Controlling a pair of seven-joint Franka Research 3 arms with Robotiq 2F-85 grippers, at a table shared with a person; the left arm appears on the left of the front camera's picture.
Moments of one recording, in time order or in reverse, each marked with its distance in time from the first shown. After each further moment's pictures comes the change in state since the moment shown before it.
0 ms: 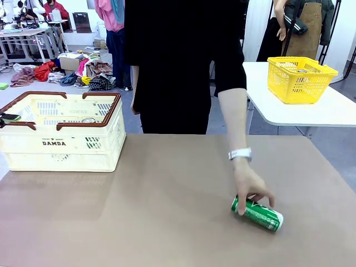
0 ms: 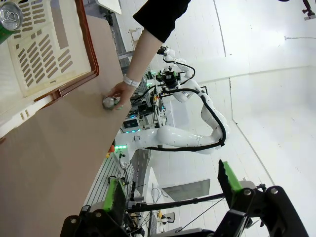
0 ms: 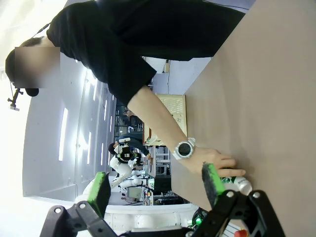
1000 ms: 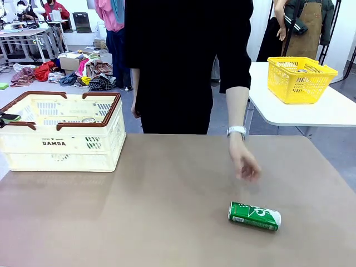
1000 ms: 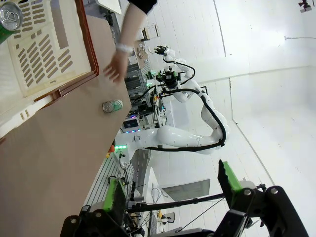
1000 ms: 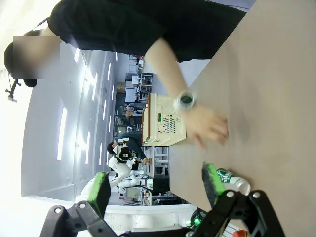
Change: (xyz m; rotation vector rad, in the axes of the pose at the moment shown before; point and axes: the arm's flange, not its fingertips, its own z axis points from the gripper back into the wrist) left arm 0.000 0.000 0.000 0.000 0.000 0.000; right arm -0.001 0.003 0.004 -0.007 -0.006 0.017
